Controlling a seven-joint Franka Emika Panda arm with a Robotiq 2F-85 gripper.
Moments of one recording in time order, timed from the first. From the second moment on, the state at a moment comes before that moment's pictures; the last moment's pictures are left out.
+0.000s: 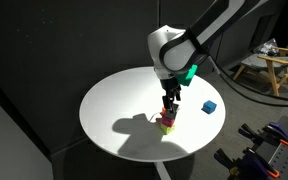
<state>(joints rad) 0.24 0.44 0.11 -1.99 -0.16 2.13 0.04</state>
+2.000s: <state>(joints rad) 0.09 -0.11 0.08 -2.28 0.01 2.04 0.28</state>
